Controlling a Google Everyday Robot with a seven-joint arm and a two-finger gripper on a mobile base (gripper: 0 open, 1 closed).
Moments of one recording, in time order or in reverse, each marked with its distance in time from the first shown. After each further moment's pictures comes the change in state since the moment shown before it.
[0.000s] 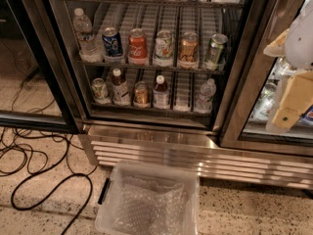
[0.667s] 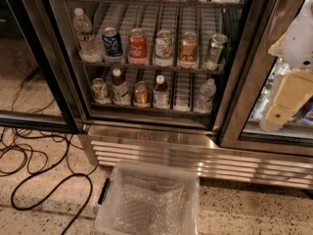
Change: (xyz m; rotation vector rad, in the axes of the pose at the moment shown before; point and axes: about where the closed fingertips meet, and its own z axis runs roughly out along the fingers) arm 0.001 -0.007 0.004 0.029 0.030 0.082
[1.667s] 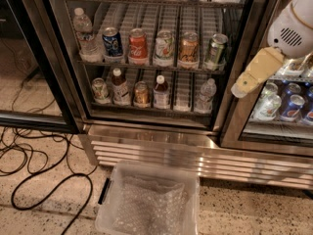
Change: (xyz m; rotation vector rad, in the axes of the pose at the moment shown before) arm 0.000 -0.066 0.034 0.037 -0.034 0.480
